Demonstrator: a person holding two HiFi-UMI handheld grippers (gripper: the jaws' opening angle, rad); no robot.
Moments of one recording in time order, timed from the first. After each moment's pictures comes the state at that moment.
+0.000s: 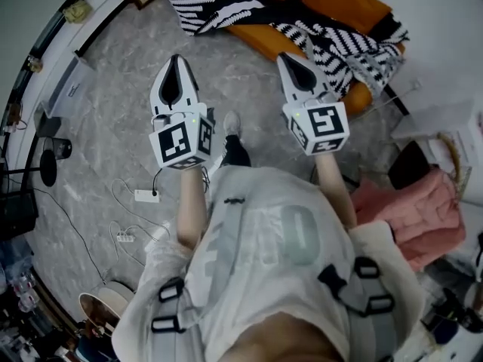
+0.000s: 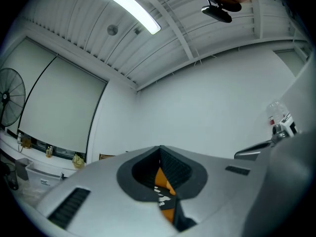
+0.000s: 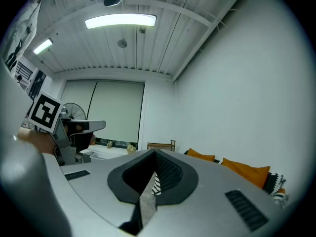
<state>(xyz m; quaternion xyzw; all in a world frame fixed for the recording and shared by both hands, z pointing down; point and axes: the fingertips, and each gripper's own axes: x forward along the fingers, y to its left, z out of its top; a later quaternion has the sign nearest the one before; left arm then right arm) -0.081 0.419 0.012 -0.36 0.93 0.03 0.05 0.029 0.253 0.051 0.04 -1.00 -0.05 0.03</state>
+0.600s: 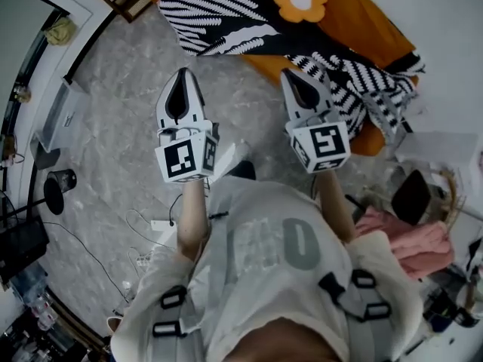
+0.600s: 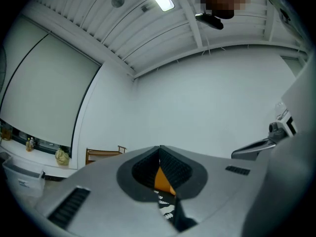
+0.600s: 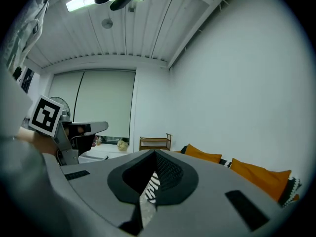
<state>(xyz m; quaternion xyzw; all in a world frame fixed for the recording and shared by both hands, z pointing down) -0.359 0.306 0.034 -0.41 0.91 0.04 -0.01 -0.241 0.159 0.060 0.06 -0.99 -0.04 0.08</state>
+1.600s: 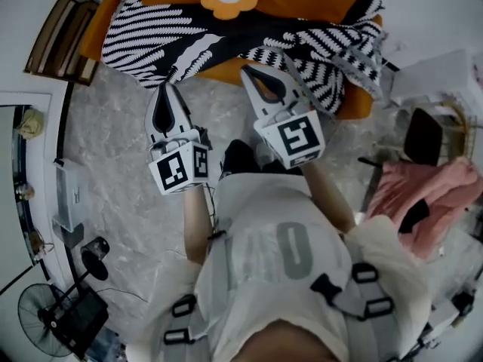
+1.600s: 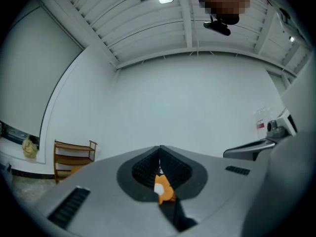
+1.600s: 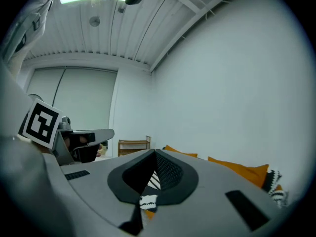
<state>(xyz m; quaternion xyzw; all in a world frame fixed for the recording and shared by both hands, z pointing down) -0.357 0.158 0.052 -0.52 0.85 0.05 0.00 -0.237 0.074 0.059 0.17 -0.98 0.00 0.07</state>
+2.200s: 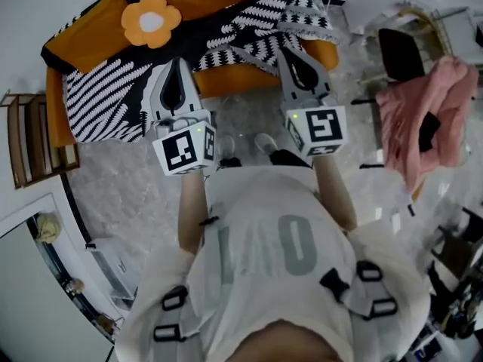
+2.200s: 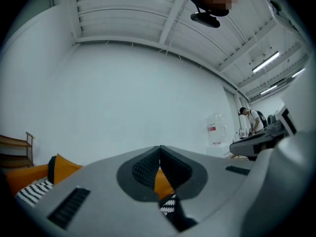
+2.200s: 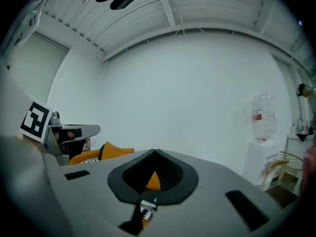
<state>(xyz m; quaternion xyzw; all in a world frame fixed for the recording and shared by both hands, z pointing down) -0.263 -0.001 0.047 -0.75 0.66 0.01 0.01 -0.075 -0.017 0.065 0.51 -0.86 0.00 0.06</state>
